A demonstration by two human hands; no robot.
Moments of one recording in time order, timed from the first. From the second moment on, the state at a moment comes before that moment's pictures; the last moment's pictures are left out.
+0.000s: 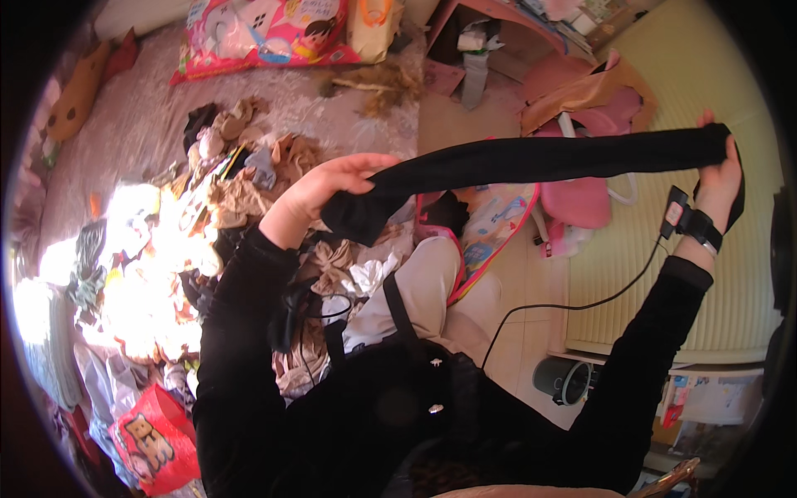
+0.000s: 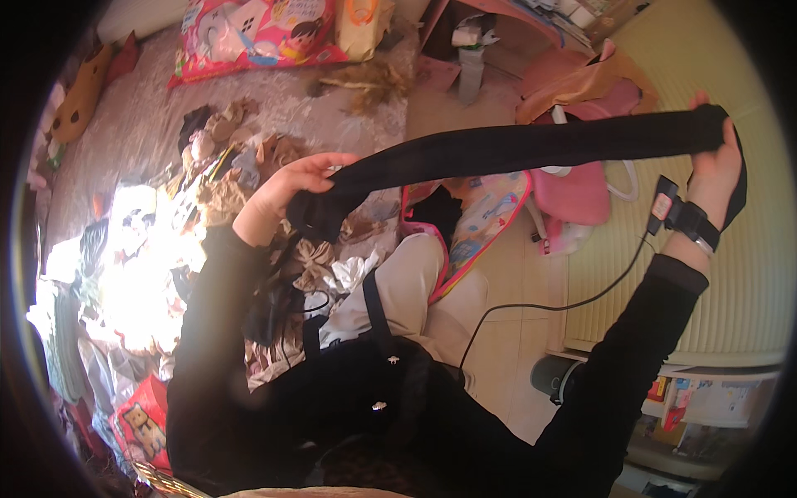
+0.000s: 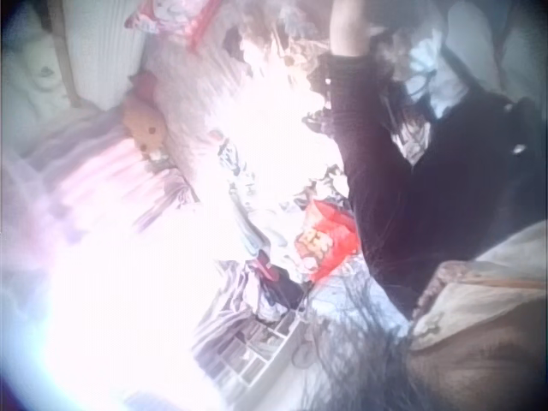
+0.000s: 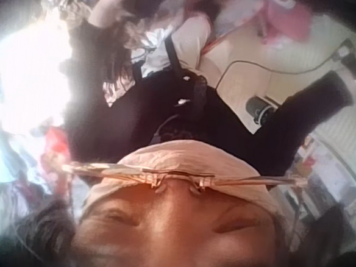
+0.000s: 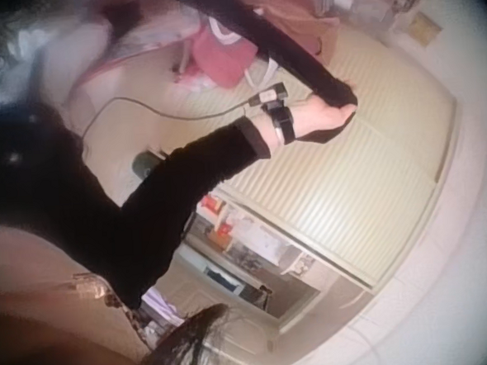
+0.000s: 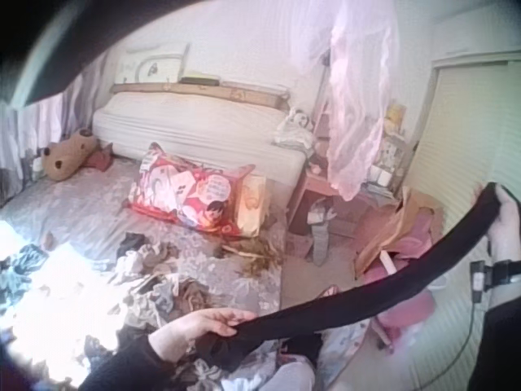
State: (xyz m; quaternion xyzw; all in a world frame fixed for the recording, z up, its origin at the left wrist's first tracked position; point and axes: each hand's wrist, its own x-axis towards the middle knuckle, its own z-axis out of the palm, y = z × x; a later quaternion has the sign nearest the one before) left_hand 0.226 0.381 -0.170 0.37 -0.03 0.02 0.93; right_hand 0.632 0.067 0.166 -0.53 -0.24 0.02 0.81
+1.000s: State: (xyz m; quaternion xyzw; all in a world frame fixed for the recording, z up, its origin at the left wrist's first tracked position) left_hand 0.277 0.288 -0.143 0.86 0.07 -0.04 0.50; right_hand 0.486 0.151 0.049 -0.46 -0.39 0.37 0.71
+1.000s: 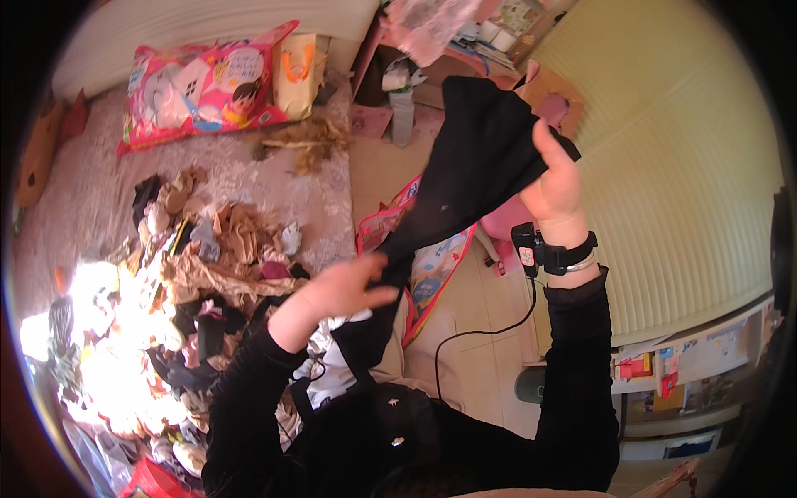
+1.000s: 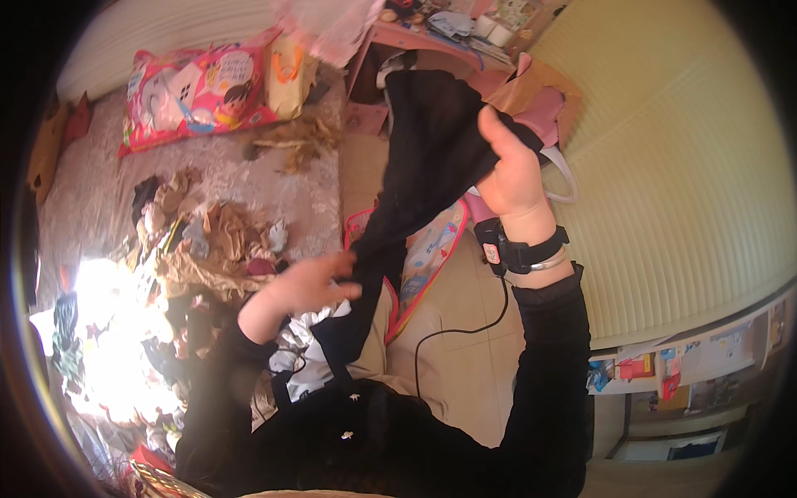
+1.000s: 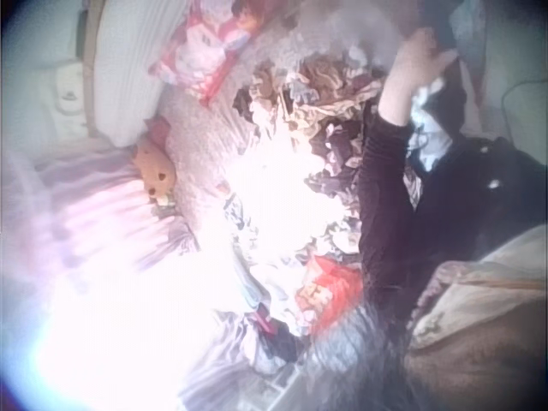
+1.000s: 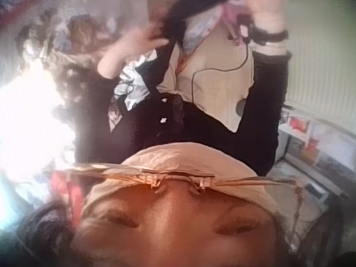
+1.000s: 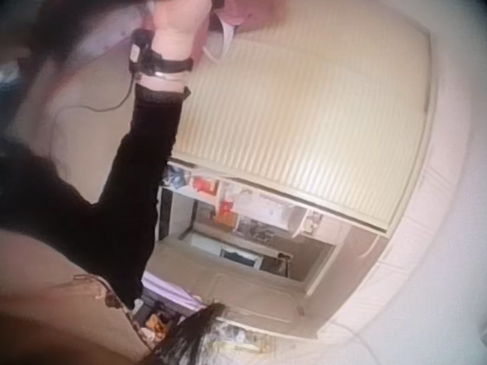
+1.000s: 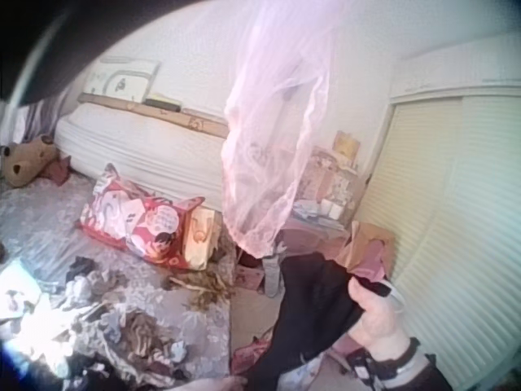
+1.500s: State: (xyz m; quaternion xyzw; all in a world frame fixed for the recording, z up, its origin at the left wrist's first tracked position) left_hand 0.397 0.360 0.167 0.69 -0.13 0.36 0.61; right_hand 0.537 0.119 0.211 -0.49 -0.50 0.06 0.71
